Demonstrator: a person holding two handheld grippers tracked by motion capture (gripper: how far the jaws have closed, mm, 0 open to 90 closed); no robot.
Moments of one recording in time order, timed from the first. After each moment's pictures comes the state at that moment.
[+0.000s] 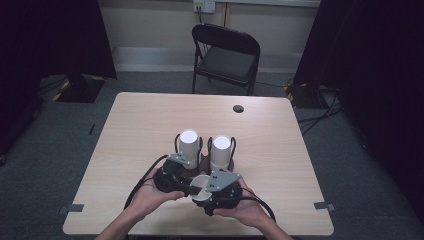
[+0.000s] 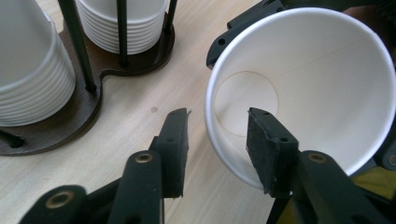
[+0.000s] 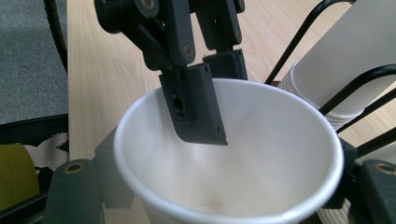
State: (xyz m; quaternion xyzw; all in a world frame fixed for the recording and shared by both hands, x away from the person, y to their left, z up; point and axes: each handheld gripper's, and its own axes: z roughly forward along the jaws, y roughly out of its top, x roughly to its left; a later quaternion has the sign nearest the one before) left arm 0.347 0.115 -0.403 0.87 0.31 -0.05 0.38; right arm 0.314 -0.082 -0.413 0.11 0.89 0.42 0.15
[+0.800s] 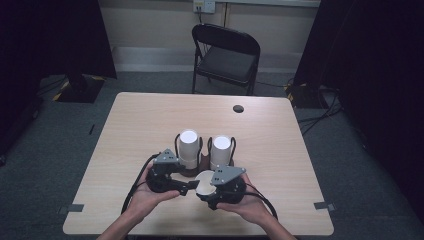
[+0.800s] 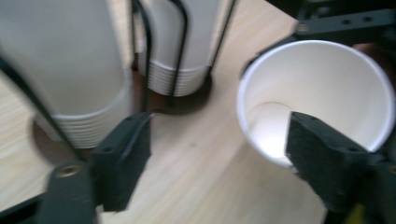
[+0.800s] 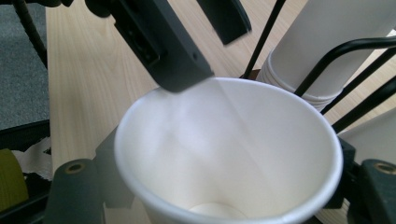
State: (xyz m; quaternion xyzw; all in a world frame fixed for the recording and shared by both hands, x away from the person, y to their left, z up) left arm 0.342 0.135 -0.404 0.82 0.36 0.06 0.45; right arm 0.327 -0.093 -0.414 0.15 0.88 0.42 0.14
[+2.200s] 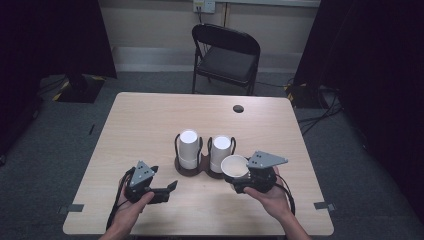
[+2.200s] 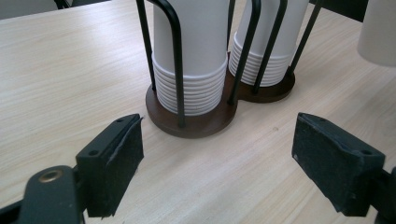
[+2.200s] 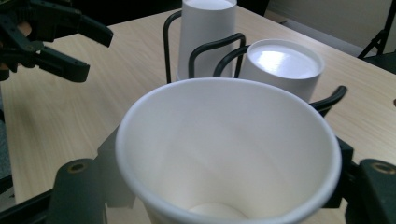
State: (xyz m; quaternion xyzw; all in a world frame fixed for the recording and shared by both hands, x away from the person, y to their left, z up) left arm 0.310 0.179 -0.437 0.77 0.39 0.20 0.46; right arm 0.342 -0.167 -0.392 0.26 0.82 0.48 0.18
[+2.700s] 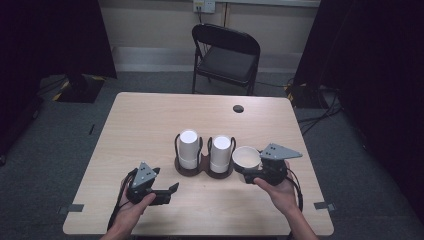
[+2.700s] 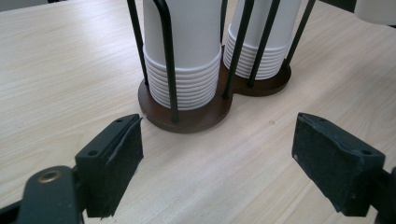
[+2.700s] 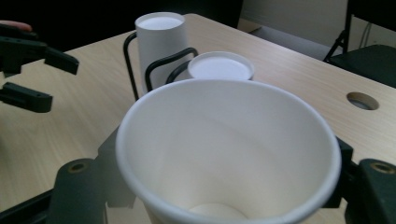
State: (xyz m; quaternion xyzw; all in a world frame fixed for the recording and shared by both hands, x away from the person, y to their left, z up) left arm 0.310 0.178 -0.440 0.77 0.39 0.19 0.46; right arm 0.354 -0.193 -0.382 0.31 0.79 0.50 0.20
